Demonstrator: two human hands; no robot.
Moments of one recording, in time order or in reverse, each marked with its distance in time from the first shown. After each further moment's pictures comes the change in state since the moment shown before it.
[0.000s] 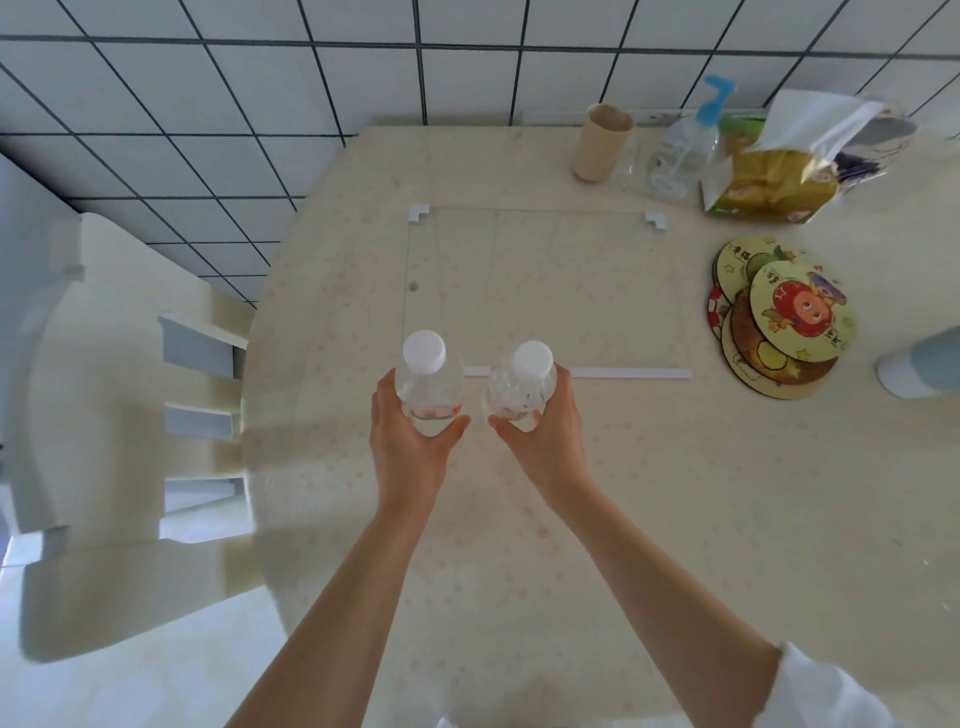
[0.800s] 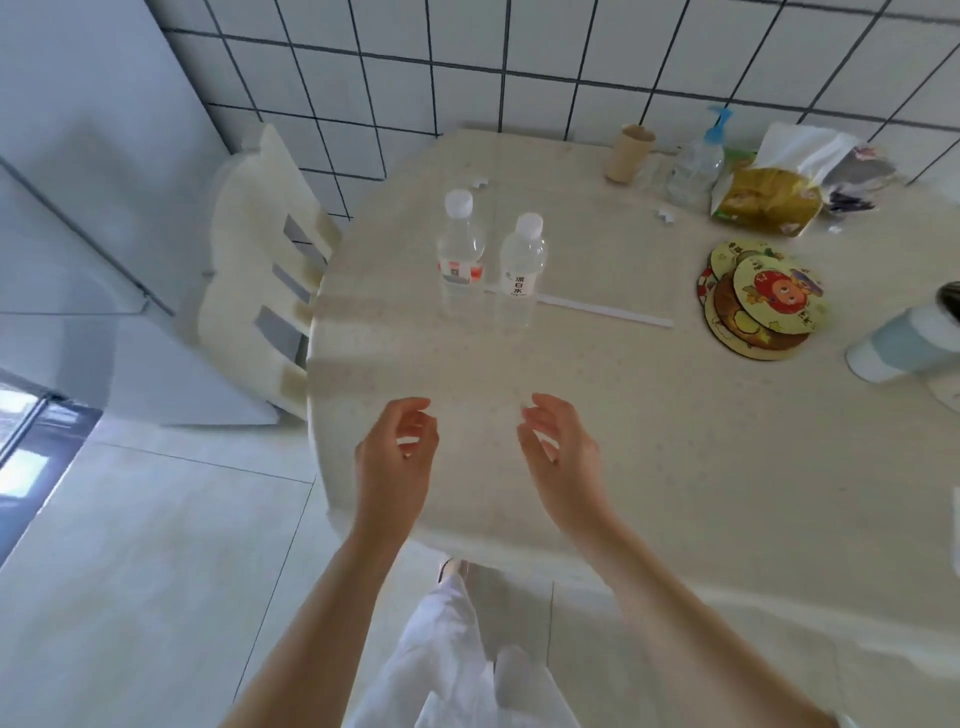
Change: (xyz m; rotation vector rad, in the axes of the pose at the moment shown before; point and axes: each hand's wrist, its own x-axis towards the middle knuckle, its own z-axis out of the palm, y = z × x) left_hand -0.240 -0.009 -0.057 -0.051 0.169 0.075; right_hand -0.198 0.047 -0.089 -0.023 -0.174 -0.204
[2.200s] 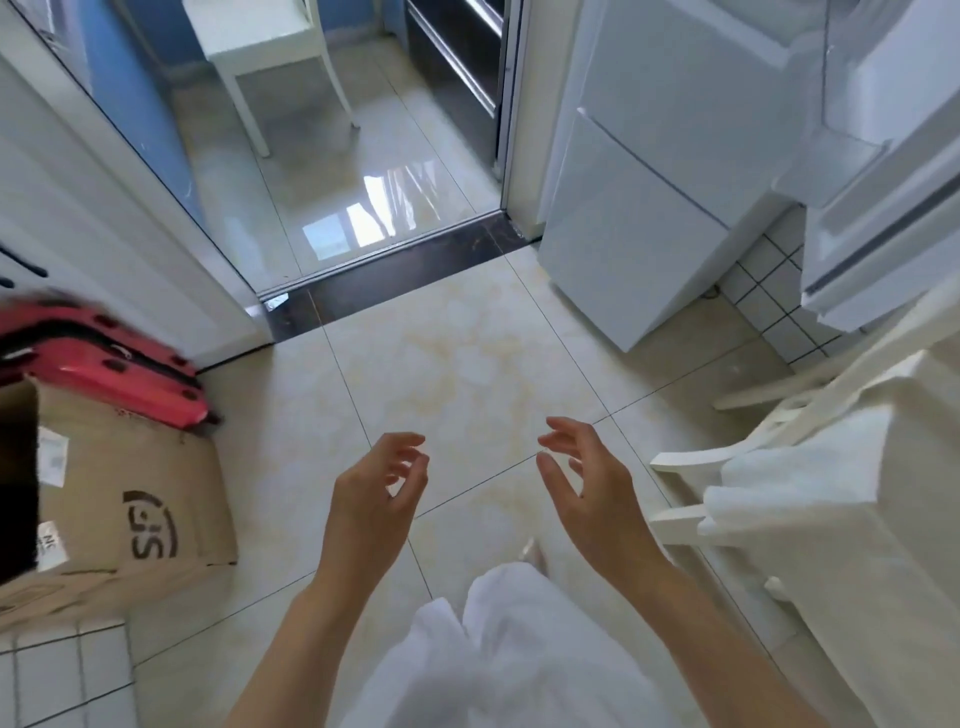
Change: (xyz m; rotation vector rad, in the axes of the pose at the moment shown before) left_hand -0.385 -0.221 -0.531 0.112 0.650 -0.500; right_hand -0.436 -0.175 0.382 -0.259 -0.982 -0.458
